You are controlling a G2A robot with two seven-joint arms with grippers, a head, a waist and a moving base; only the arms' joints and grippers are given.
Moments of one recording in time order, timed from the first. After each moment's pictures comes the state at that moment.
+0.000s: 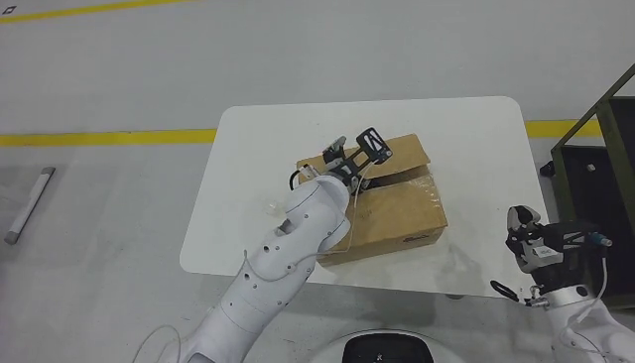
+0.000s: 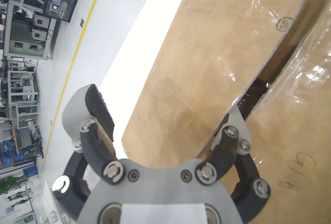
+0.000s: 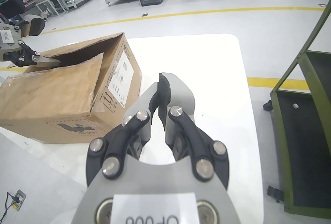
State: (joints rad) left arm 0.71 -1.39 -0.80 -1.48 1.64 -0.25 -0.86; right arm -1.89 -1.28 1.68 -2.01 -1.09 -0.10 -0.04
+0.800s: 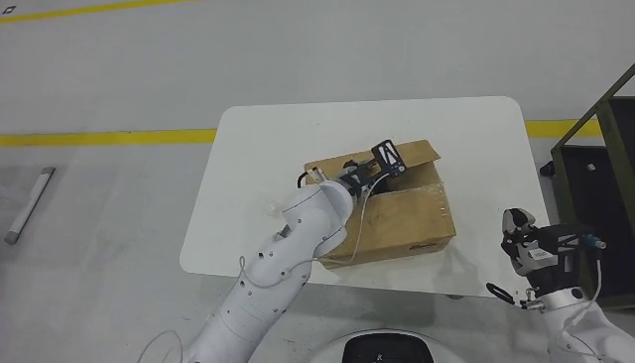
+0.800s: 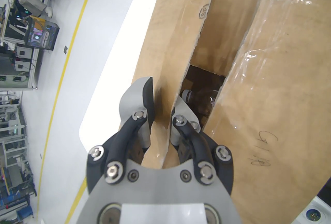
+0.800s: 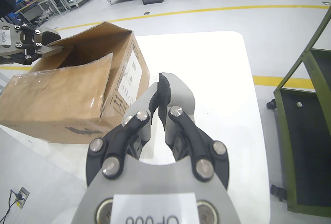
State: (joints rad) left arm 0.76 -1.40 -0.84 -1.58 1.59 -0.46 -0.83; right arm -1.90 -1.28 1.67 -2.03 -1.10 -0.10 -0.04
